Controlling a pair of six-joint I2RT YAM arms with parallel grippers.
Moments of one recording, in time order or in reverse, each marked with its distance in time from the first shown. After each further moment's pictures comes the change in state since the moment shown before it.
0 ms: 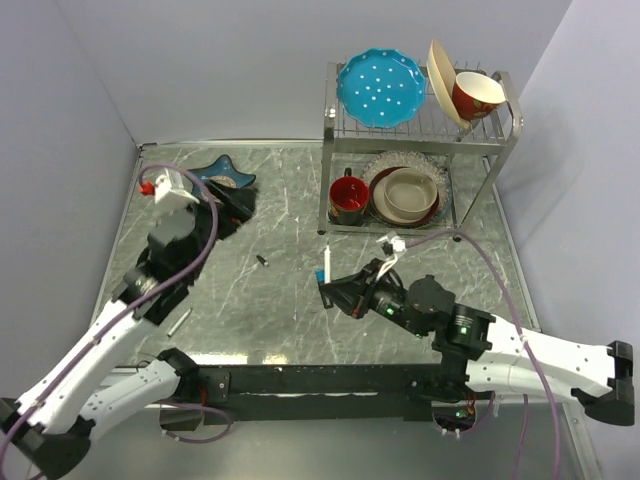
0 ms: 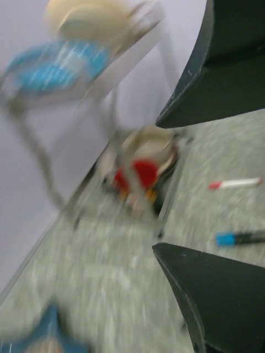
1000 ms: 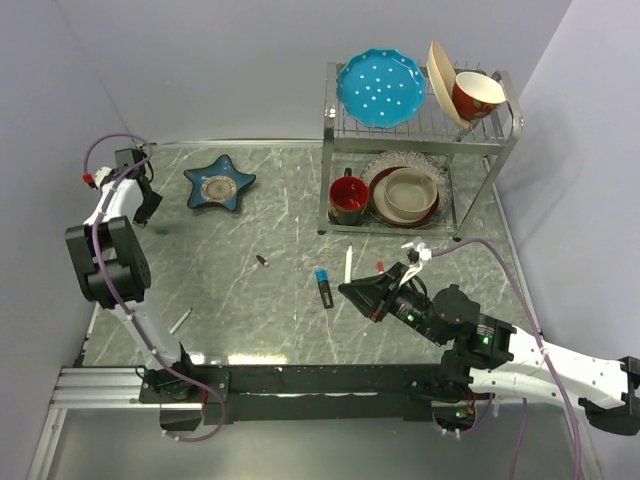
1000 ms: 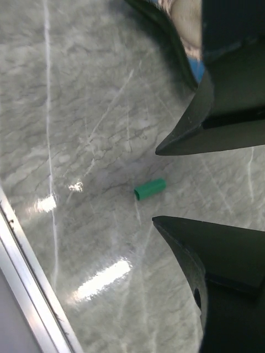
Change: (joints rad) left arm 0.902 1.078 0.531 -0.403 0.015 0.016; right arm 0.000 -0.183 -0.063 -0.069 0.060 -0.056
